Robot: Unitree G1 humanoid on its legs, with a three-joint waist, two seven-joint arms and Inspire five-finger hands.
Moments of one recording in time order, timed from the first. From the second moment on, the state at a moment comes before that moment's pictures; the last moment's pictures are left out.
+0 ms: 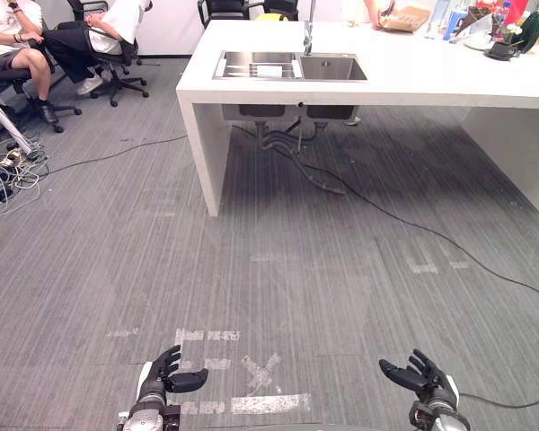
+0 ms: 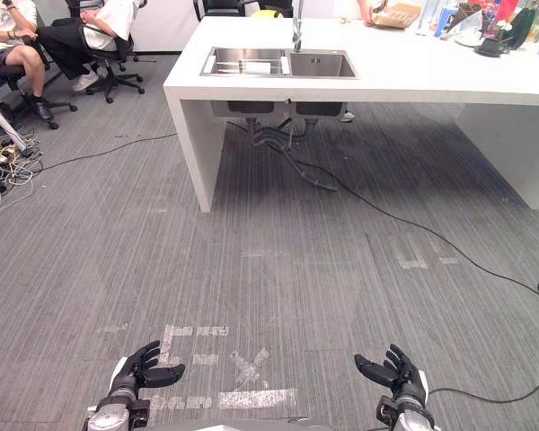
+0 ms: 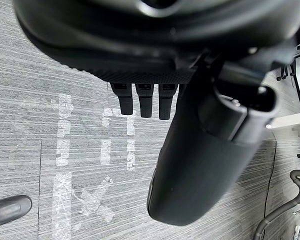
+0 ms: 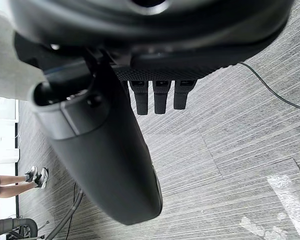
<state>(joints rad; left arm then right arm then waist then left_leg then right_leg) 0.16 0.21 0.10 0.82 -0.02 -0.12 0.06 0.17 -0.16 -0.39 0.80 0.17 -0.08 0.00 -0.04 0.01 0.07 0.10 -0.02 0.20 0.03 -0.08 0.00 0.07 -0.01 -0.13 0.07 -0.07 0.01</state>
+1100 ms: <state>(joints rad) 0.12 0.17 0.05 0.72 -0.08 -0.12 0.09 0.07 -0.25 -0.31 0.82 0.16 -0.07 -0.01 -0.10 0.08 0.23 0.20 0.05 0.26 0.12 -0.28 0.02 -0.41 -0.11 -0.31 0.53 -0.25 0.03</state>
